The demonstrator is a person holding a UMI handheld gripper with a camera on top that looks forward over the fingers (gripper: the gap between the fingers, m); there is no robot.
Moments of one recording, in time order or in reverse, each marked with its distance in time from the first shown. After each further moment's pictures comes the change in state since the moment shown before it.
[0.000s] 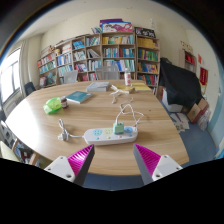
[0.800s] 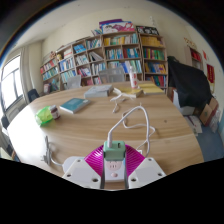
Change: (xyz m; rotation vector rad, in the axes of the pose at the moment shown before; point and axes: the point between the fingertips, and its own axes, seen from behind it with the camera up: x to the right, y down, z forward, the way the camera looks) arm 0.004 -0.059 0.186 0.049 -0.106 0.040
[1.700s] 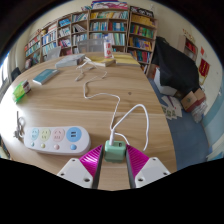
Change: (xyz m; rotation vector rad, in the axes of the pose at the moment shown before) arm 0.147 0.076 -0.022 -0.326 0.229 -0.053
